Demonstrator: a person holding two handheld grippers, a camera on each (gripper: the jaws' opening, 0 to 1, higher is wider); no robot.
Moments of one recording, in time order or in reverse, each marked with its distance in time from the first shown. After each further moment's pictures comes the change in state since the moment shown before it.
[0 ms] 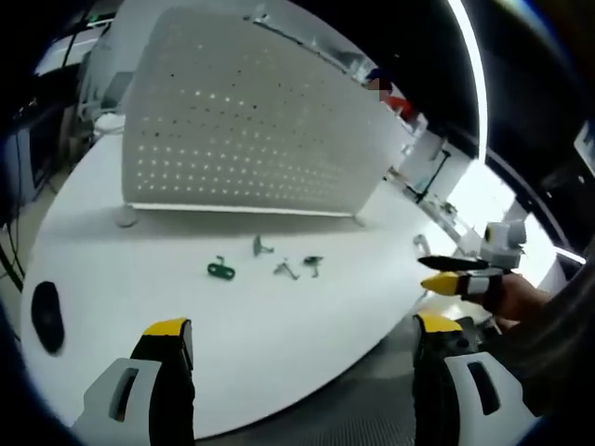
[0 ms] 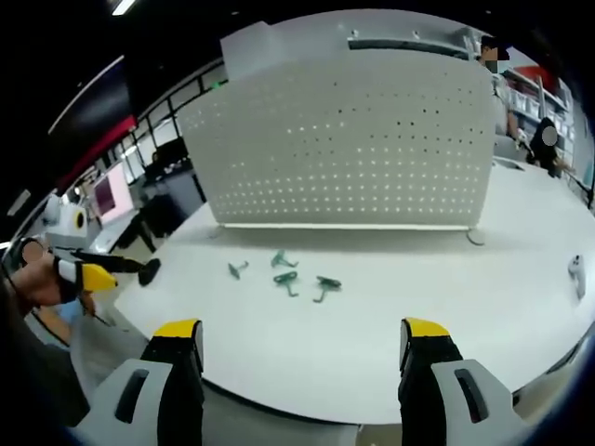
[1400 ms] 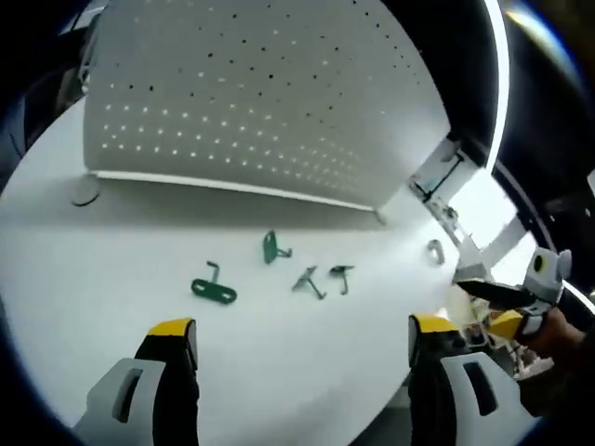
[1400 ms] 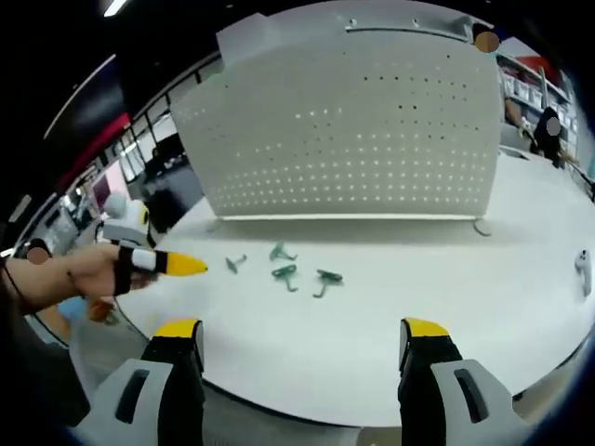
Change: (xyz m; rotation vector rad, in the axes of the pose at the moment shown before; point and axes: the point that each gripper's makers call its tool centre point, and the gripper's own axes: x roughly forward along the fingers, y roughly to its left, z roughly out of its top) left arm 0.116 0.044 0.006 -0.105 0.086 -0.019; right arm 0.017 -0.006 -0.006 0.023 0.052 0.018
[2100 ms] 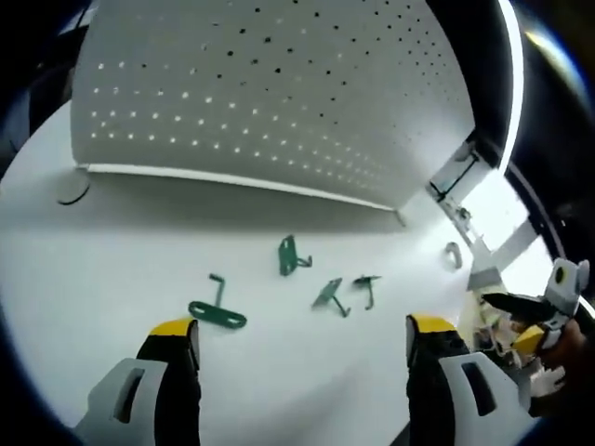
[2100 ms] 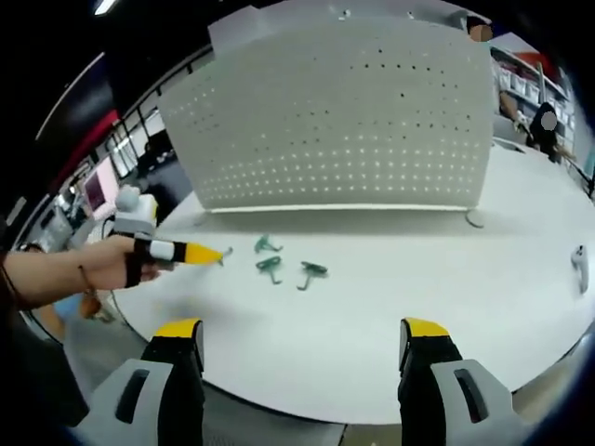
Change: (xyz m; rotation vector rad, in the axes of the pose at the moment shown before) left arm 0.042 0.020 0.008 -0.035 0.014 0.050; right arm 0.004 -0.020 -0.008 0.015 0.047 -0.025
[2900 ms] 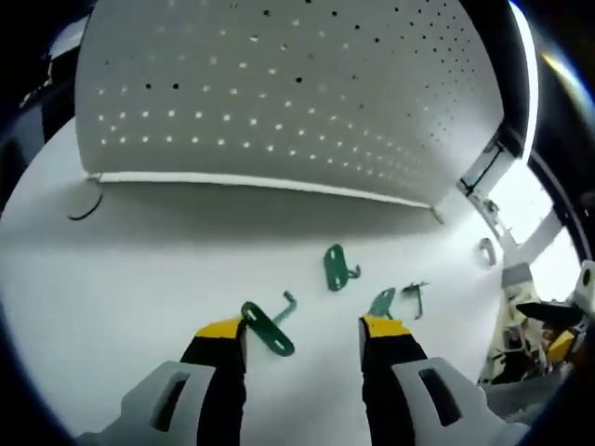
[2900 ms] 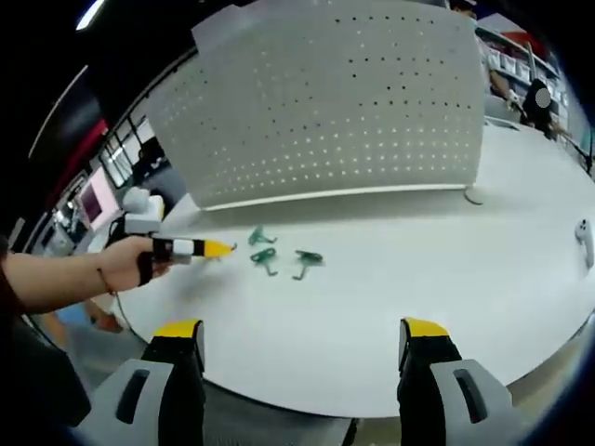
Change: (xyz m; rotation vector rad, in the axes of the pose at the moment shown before) left arm 0.017 0.032 0.006 0.075 0.002 0.164; right arm 0.006 -0.007 -0.013 0.074 0.029 0.006
